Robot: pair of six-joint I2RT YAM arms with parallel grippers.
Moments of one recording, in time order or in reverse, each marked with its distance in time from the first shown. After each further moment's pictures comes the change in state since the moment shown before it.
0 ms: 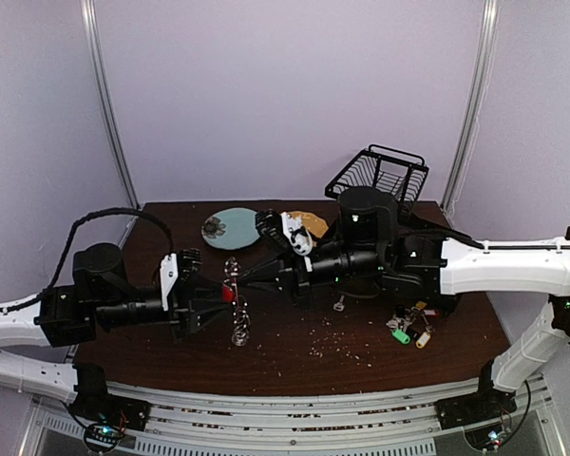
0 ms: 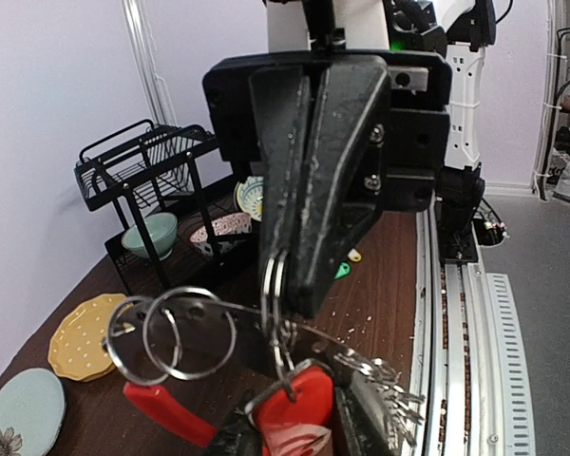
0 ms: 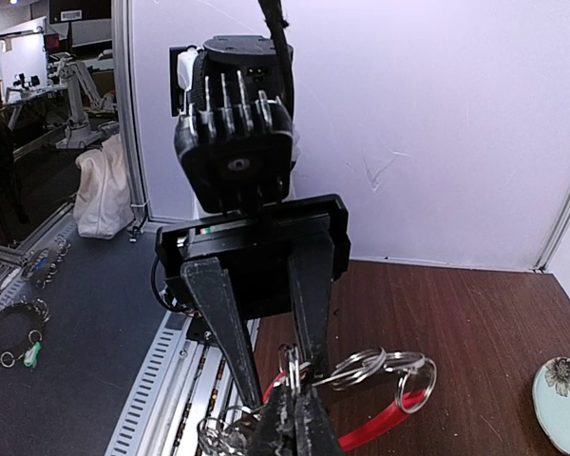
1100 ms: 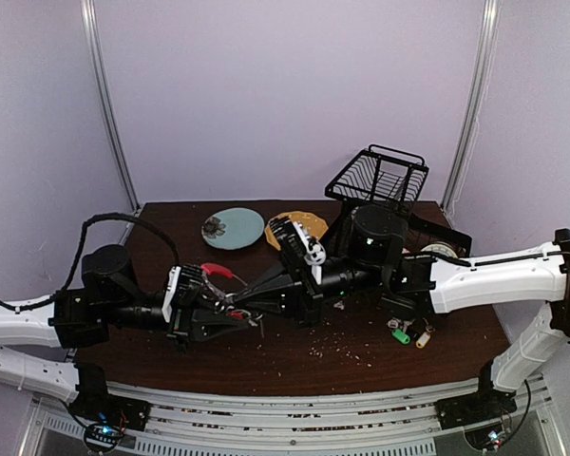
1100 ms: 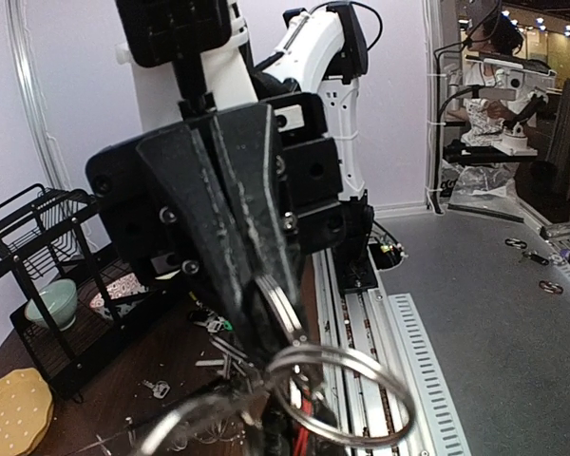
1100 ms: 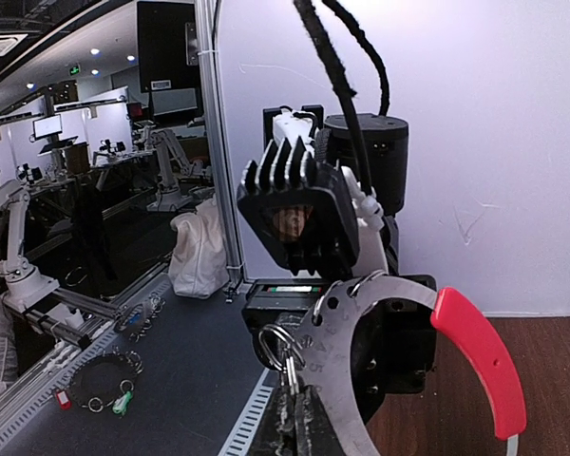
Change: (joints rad) left arm 0.010 0.079 -0.033 0.185 0.312 -0.011; right arm 0.039 0.016 -0.142 0.411 -0.206 0.286
